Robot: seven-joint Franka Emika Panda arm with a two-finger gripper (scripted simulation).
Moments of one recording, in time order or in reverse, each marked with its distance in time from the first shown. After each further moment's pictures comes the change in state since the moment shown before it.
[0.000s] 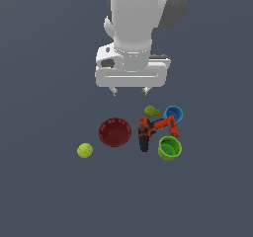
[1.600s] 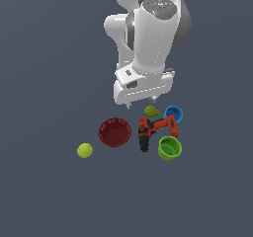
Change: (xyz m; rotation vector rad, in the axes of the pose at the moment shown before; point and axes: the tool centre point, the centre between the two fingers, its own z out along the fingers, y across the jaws) arm -0.005 -0.043 0.059 -0.031 0.007 -0.317
